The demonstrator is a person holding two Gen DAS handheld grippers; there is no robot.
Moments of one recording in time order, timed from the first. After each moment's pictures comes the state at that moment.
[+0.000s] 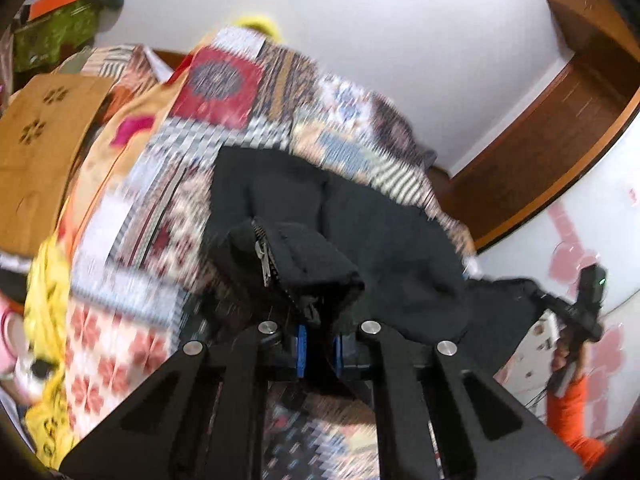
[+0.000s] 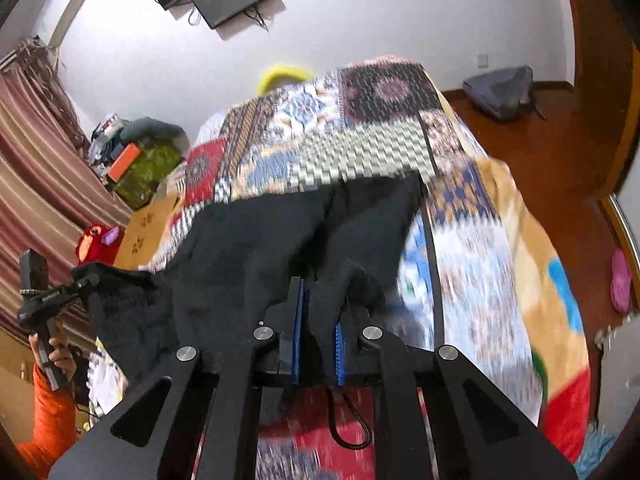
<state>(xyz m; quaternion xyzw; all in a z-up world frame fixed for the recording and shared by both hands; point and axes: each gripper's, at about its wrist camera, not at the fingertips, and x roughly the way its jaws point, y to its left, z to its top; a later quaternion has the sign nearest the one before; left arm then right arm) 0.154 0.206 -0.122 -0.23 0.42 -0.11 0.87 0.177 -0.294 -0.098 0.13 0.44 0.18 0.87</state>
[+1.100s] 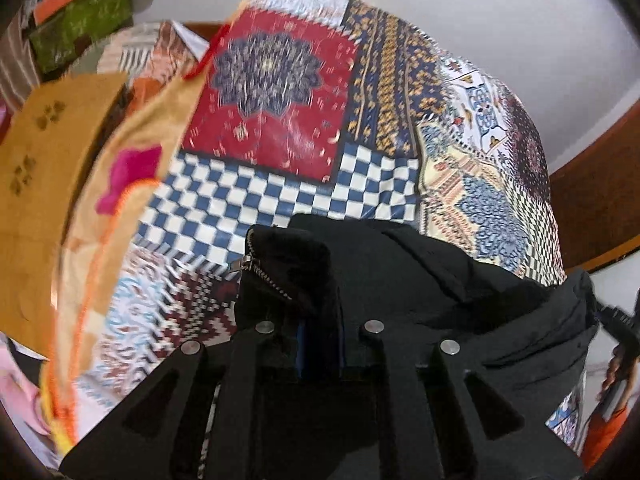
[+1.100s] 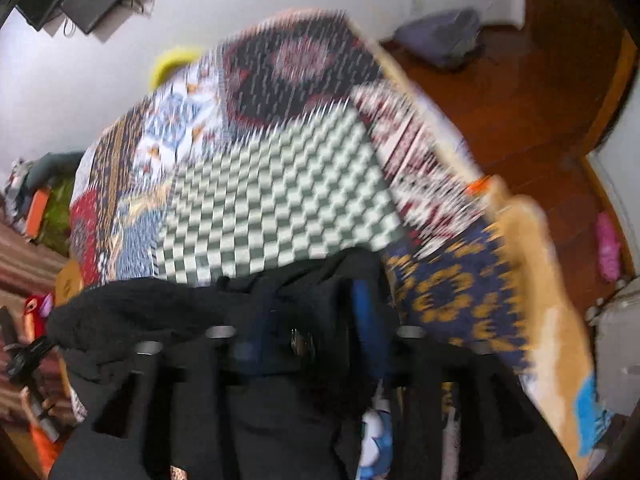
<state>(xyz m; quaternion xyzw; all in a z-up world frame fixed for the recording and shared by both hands) 0.386 0.245 -0.213 -0.17 0.52 0.03 0.84 0.359 -0.308 -0.161 0.15 0.51 0.03 0.85</state>
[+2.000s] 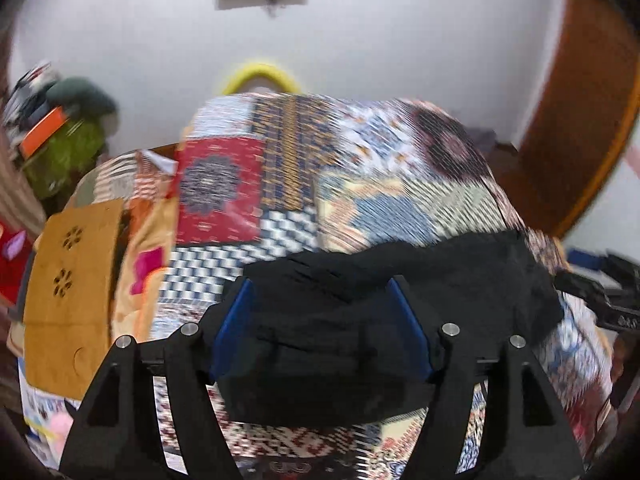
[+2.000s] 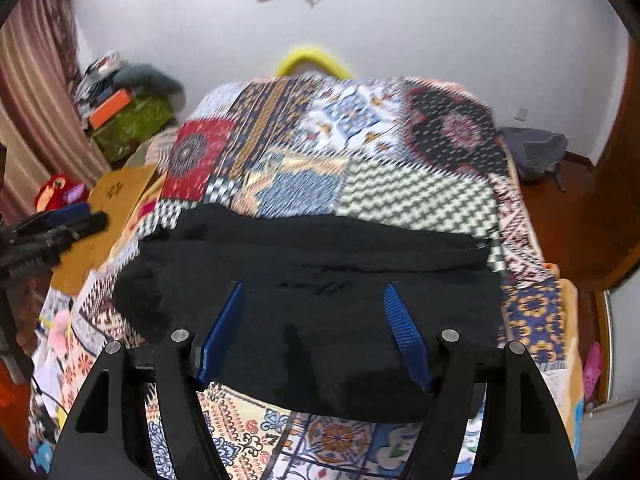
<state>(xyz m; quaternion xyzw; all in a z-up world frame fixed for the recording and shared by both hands) 0.306 0.134 -0.114 -0.01 0.42 -0.03 0.91 0.278 -0.139 -0.134 -0.02 0.46 0.19 0.87</state>
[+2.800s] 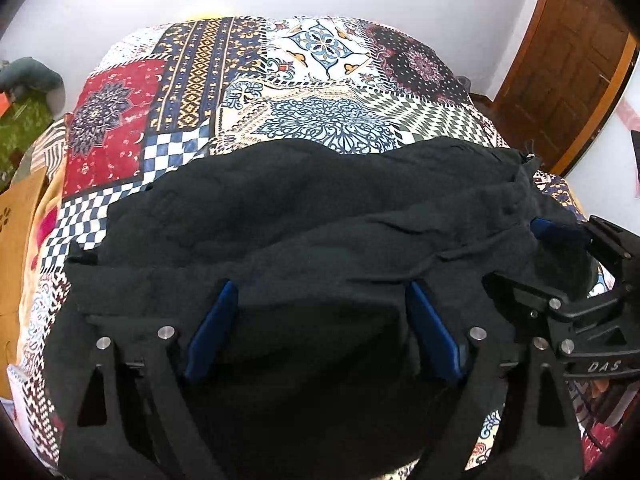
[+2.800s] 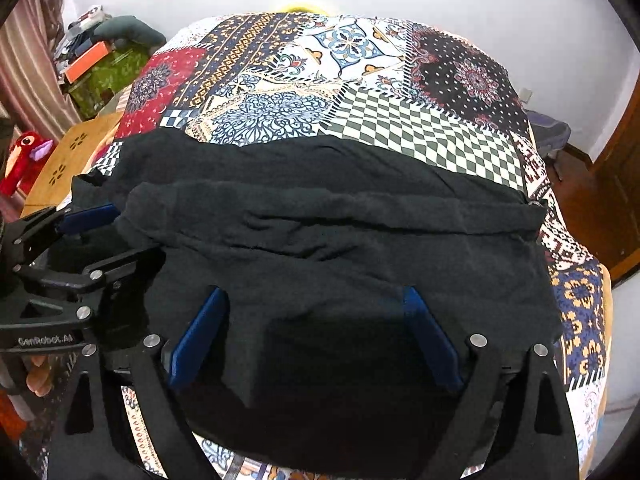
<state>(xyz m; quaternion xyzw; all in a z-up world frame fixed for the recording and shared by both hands) 0.347 0.065 -0.237 -0.02 0.48 -0.08 0.88 0.297 -0.133 -0.211 -0.06 0.50 0.16 0.85</state>
